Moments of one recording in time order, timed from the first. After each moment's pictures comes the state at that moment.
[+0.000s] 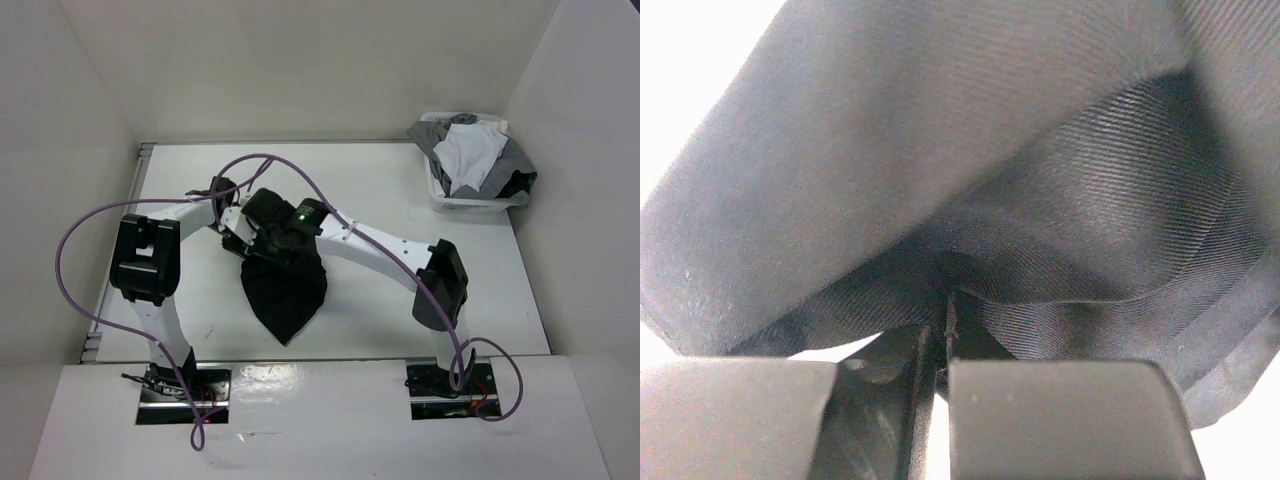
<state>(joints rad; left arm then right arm) -0.14 1.90 1.24 -0.67 0.43 0.20 1.02 1.94 1.86 -0.85 0.02 -0.32</state>
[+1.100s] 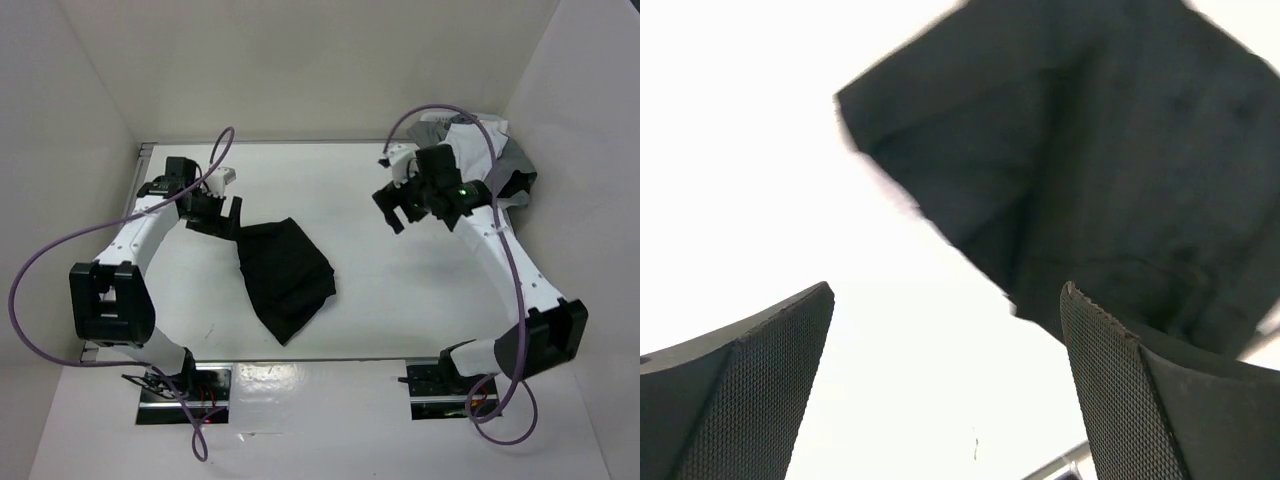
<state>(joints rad) -0.01 1.58 1.25 -0.77 0.39 0.21 0.35 1.38 1.39 -0.79 -0.09 -0.37</state>
